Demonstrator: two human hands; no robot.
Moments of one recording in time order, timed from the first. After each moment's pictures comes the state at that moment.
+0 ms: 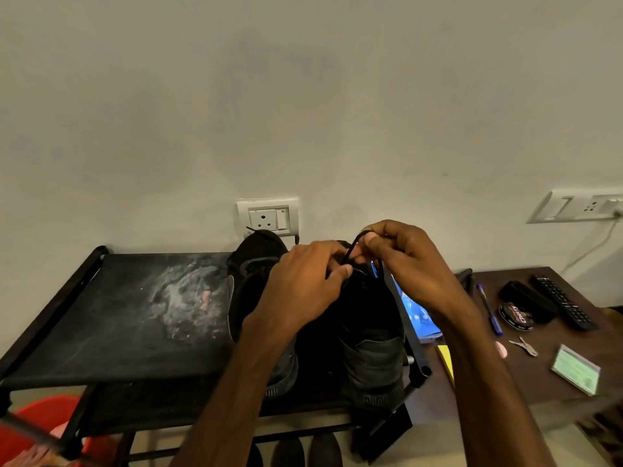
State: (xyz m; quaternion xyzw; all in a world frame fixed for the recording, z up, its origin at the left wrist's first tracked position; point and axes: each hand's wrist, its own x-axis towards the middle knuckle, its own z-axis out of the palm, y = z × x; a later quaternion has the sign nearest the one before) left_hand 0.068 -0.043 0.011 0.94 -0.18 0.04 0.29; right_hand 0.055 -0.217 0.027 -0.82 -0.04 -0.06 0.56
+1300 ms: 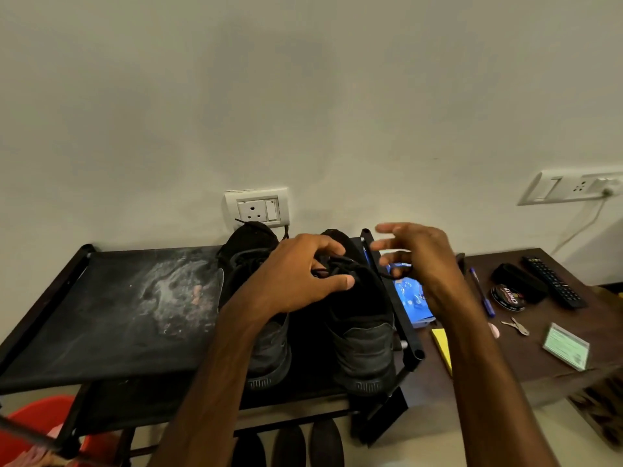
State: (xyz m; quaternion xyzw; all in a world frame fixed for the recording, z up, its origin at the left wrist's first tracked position) left_hand 0.075 -0.032 0.007 0.89 -0.24 -0.07 0.37; right_hand 0.058 -0.244 0.003 -0.72 0.15 -0.07 0.68
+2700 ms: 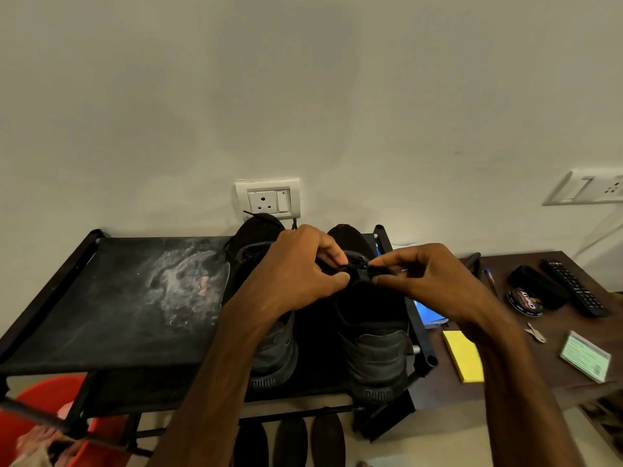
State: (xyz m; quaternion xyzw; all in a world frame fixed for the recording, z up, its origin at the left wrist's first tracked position) left_hand 0.076 -0.028 0.007 0.89 -0.20 -0.04 0.40; right_hand 0.044 -0.251 -0.001 -0.87 0.00 0.06 0.49
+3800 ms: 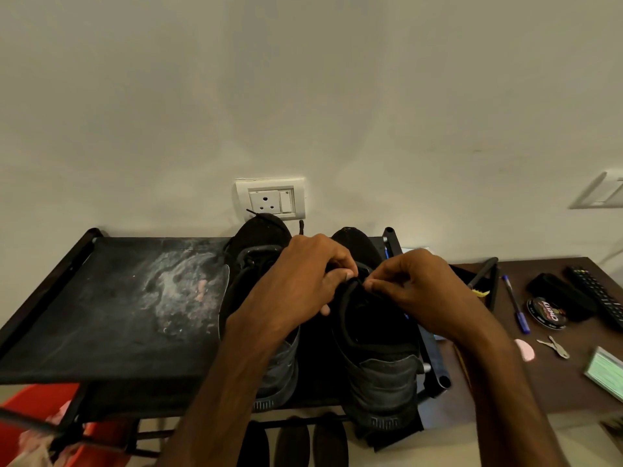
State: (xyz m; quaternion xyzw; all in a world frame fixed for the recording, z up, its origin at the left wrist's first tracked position) left_hand 0.087 -0.039 -0.001 0.91 -0.22 -0.06 0.36; right_hand 0.072 -0.242 -0.023 -0.93 -0.07 0.02 0.36
